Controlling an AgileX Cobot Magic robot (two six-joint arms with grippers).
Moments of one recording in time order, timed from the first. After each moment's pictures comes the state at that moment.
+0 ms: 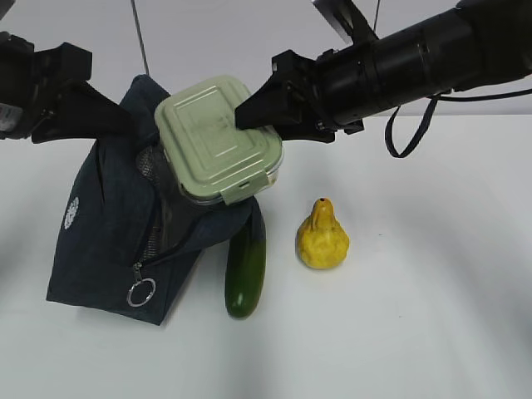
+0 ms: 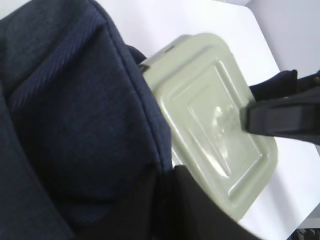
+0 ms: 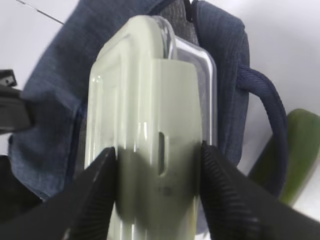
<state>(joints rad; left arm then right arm) -0.16 1.38 -0.99 -0.96 0.75 0.57 0.26 1.80 -1.32 1.26 0.83 -0.85</state>
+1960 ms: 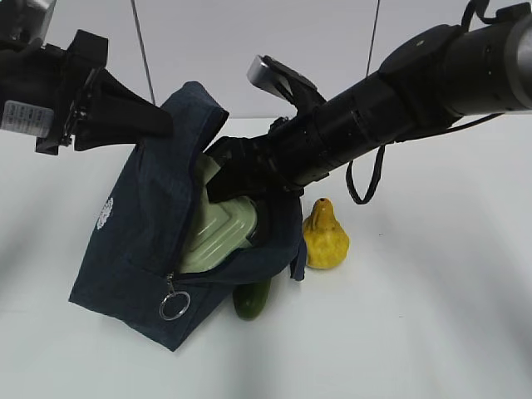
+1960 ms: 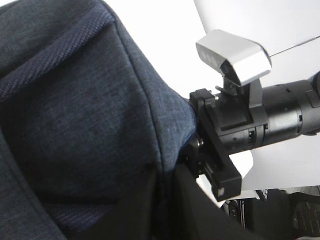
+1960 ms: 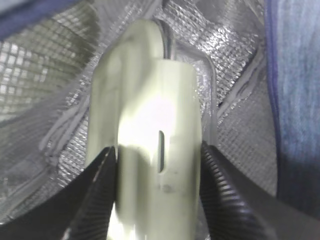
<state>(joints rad) -0.16 1.46 -0.99 -1.21 0.92 0.70 0.38 1.92 -1.32 1.15 0.76 -0.87</state>
